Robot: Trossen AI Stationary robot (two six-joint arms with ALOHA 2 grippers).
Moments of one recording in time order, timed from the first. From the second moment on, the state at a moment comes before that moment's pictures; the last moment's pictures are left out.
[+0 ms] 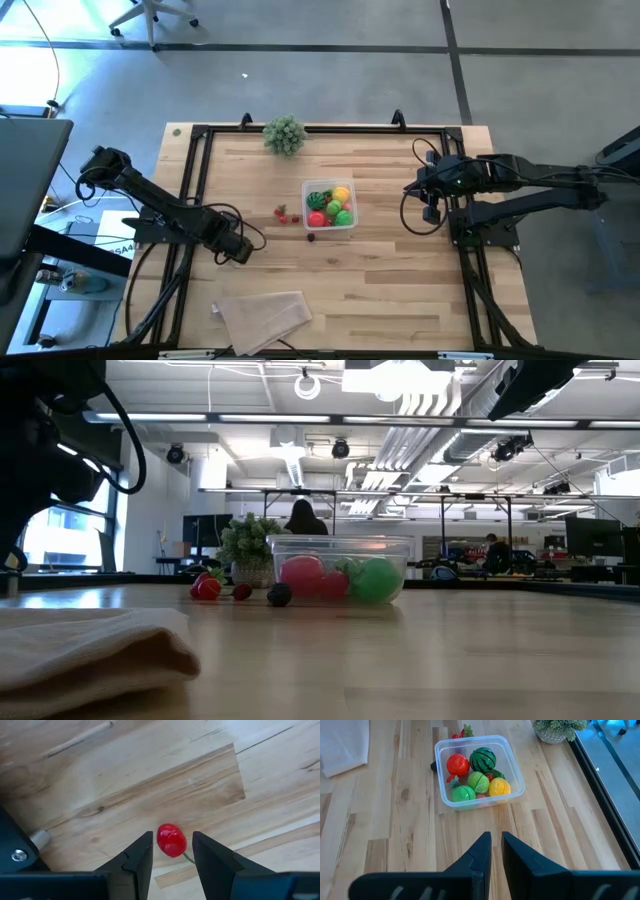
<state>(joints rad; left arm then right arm) -0.33 1.24 0.60 -0.89 0.03 -1.62 -0.02 0.83 0.97 -0.90 0.14 0.03</state>
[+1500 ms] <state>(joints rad) -0.42 1.24 0.60 -0.88 -0.04 -1.86 -0.02 0.83 0.97 -0.90 0.14 0.03</state>
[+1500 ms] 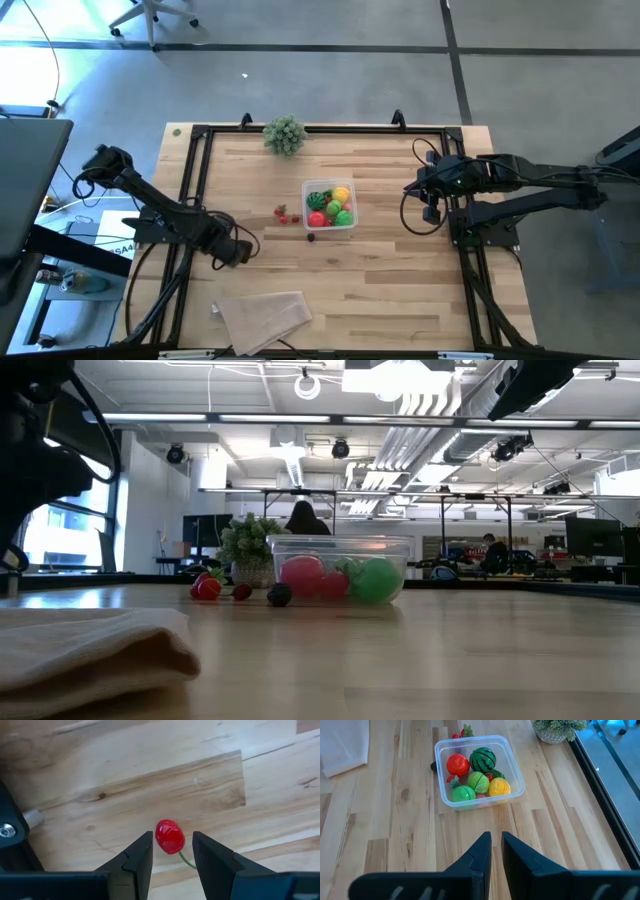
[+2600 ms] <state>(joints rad) -0.45 1.33 0.60 -0.85 -0.04 -1.88 -0.02 0.82 0.97 -0.90 0.14 0.03</state>
